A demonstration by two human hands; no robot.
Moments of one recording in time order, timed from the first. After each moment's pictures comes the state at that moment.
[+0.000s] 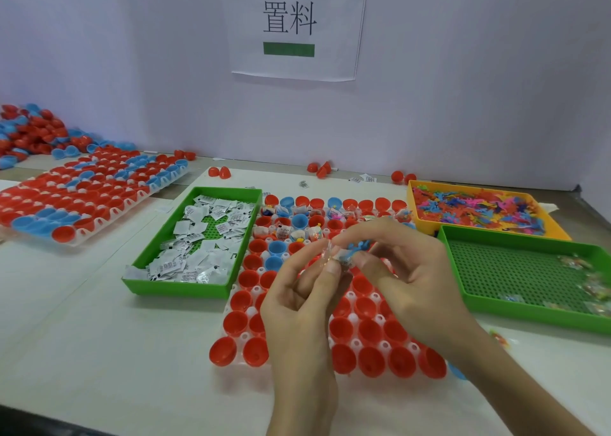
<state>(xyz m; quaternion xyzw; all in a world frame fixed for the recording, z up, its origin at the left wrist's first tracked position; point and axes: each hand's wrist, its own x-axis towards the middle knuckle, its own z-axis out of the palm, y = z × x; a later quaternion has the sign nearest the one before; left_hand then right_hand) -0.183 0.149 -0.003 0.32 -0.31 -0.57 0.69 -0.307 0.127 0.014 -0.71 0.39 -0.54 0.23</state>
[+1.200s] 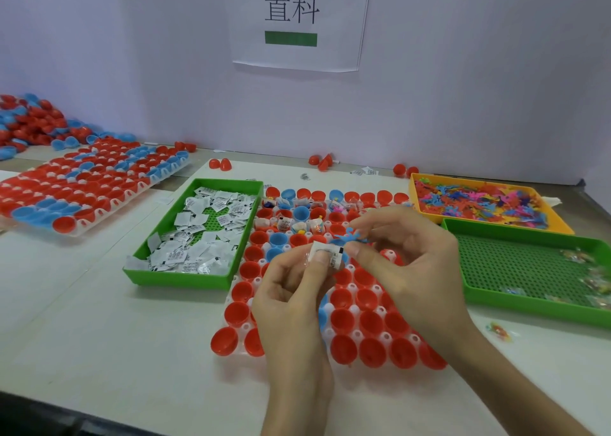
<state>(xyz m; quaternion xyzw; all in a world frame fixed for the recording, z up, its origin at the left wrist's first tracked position) -0.181 0.145 -0.007 0.37 -0.26 -0.54 0.71 -0.299 0.129 0.013 -0.65 0.40 -0.61 0.21</state>
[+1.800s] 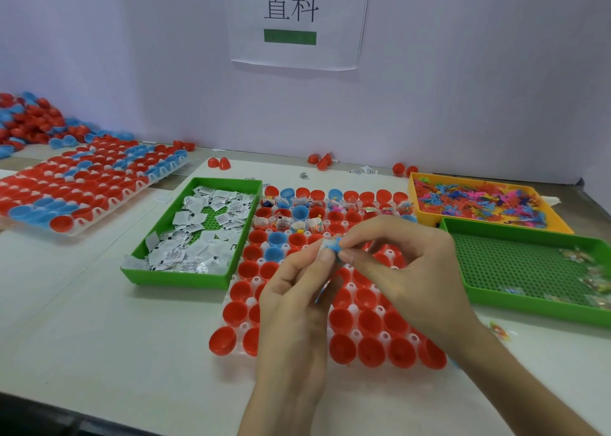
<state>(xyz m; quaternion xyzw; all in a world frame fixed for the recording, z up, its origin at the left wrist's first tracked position) -0.170 0.143 -0.003 0.32 -0.24 -0.66 0.63 -0.306 0.126 0.013 -0.71 0.39 -0.55 0.18</state>
